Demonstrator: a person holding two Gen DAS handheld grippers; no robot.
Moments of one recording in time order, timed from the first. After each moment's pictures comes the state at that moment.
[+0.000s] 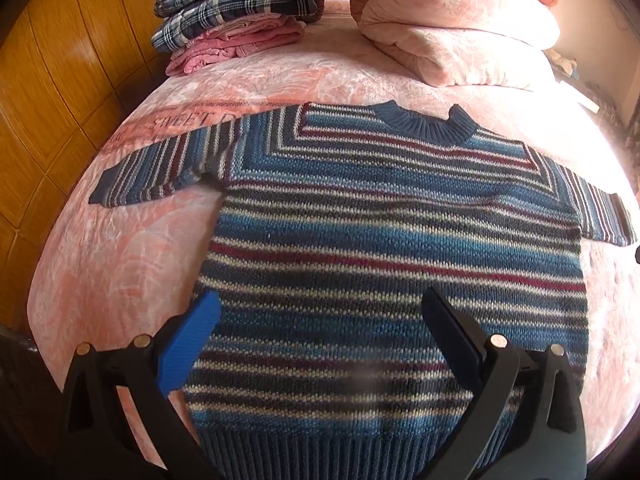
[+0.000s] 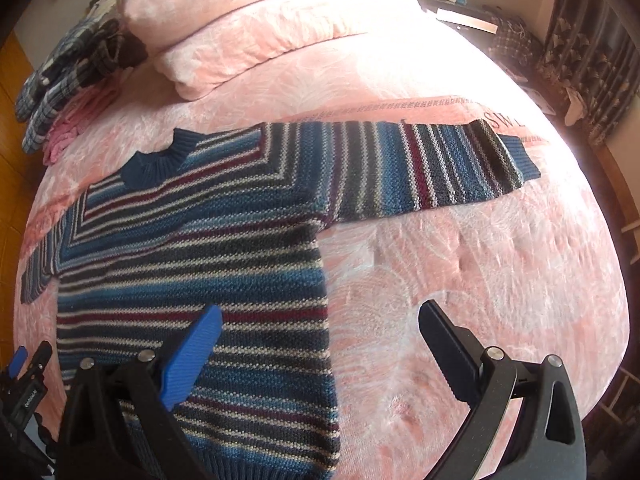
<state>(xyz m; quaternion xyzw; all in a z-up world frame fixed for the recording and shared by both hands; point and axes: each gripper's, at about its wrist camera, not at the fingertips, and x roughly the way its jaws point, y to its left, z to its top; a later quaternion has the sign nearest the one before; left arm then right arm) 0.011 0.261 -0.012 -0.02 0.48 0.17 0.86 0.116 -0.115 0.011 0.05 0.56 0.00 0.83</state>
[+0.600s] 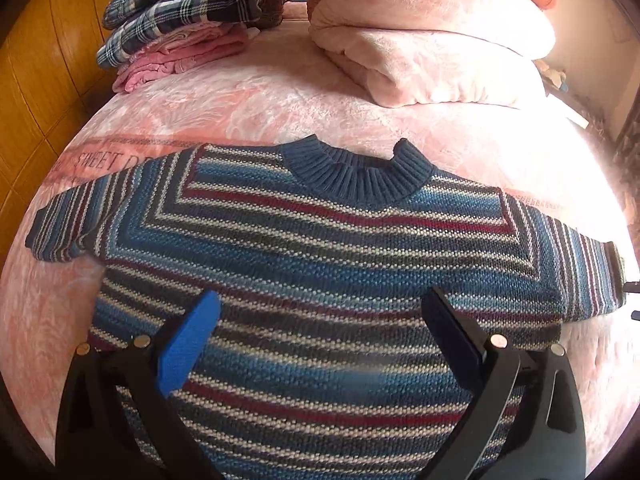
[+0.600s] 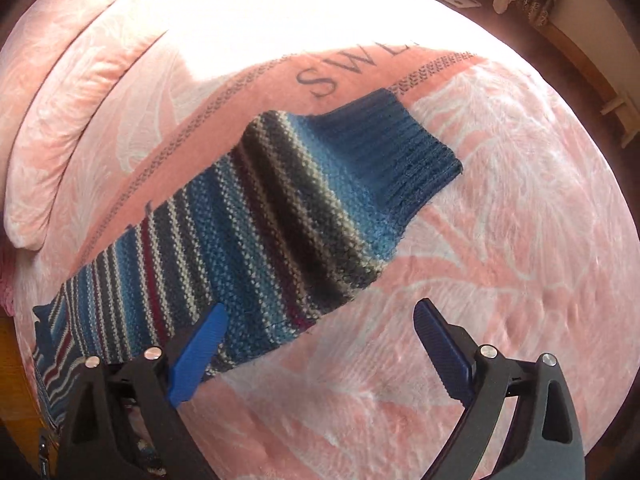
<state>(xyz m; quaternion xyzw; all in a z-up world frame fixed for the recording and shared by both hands) 0.149 0.197 -0.049 -0.05 0.48 0.14 0.87 0.252 -0.385 -0.096 0.20 0.61 -0.13 0.76</state>
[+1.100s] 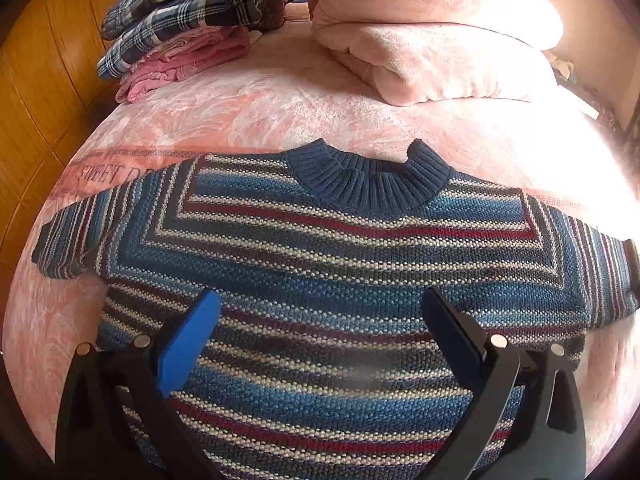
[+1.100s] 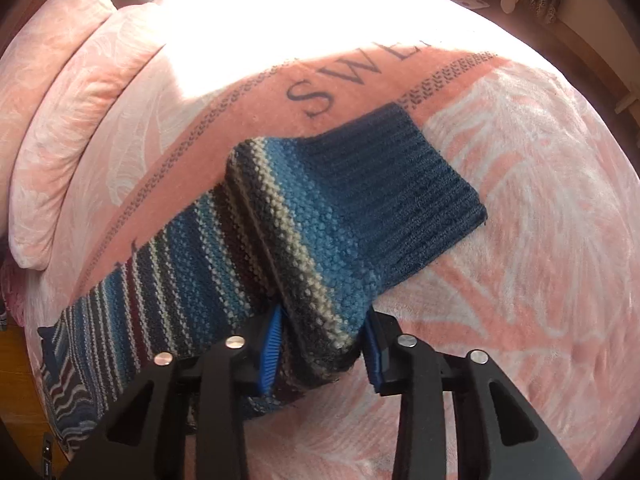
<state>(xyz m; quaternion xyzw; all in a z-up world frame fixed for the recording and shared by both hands) 0.158 0.209 -0.059 -0.03 0.49 0.15 0.86 0.270 -0.404 -0.118 0.24 0.58 -0.10 0.78</state>
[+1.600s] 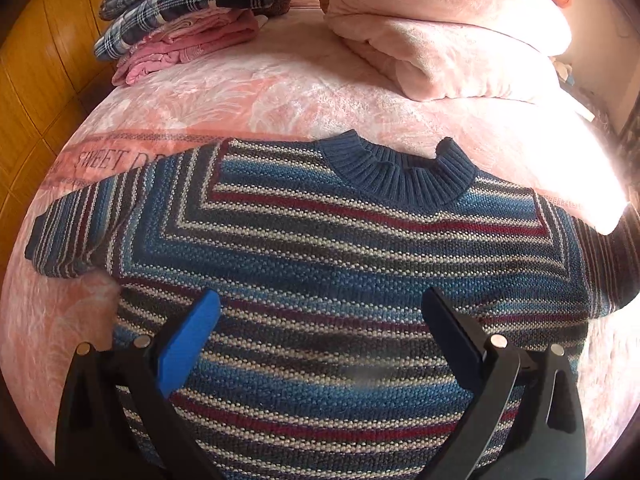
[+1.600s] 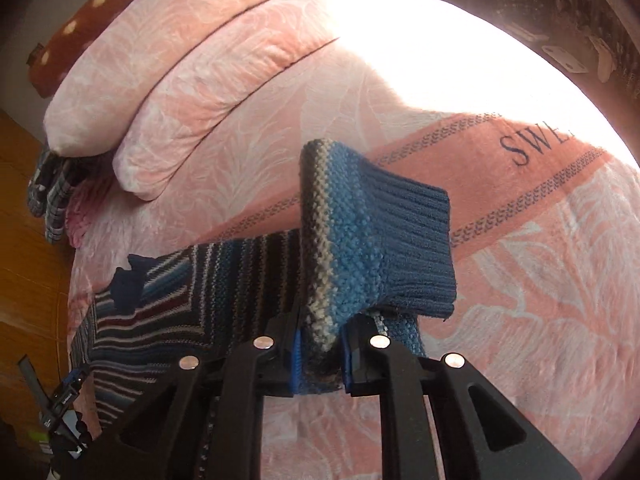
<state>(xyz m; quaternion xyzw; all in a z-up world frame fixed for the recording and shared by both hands) 0.156 0.264 -0.056 -0.06 0.51 0.13 0.85 0.259 -0.250 -0.029 0.18 0.54 0.08 0.82</state>
